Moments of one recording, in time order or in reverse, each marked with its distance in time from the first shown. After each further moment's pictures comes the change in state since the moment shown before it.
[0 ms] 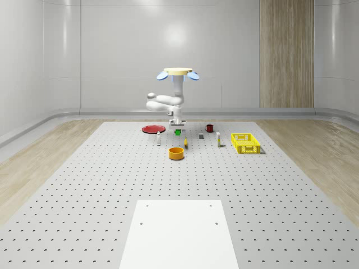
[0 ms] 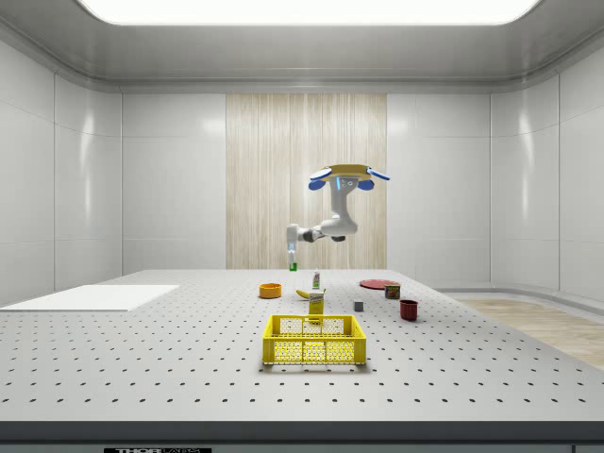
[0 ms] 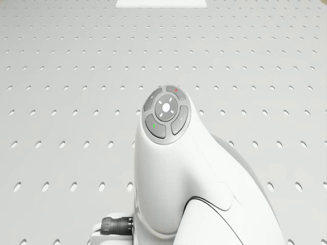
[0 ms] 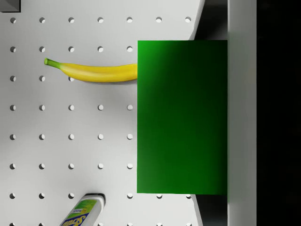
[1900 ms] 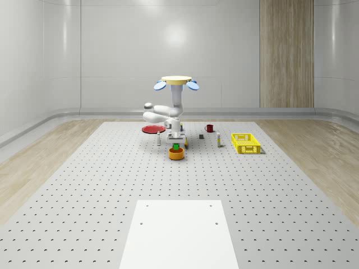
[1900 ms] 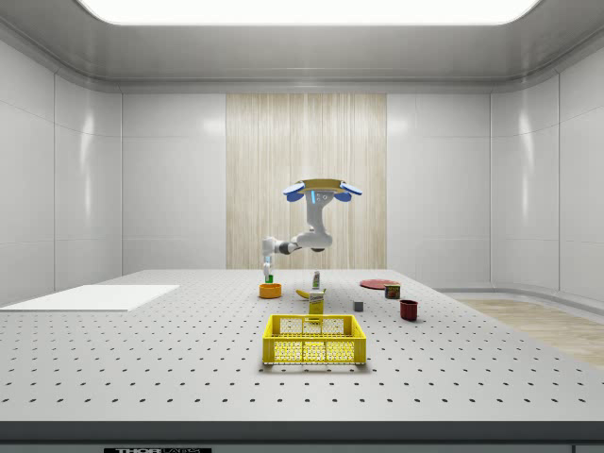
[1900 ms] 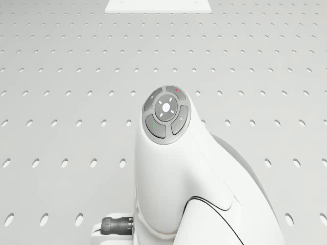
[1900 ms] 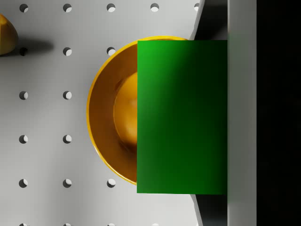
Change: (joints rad) arm -0.002 -0.008 0.001 0.000 0.003 0.008 0.001
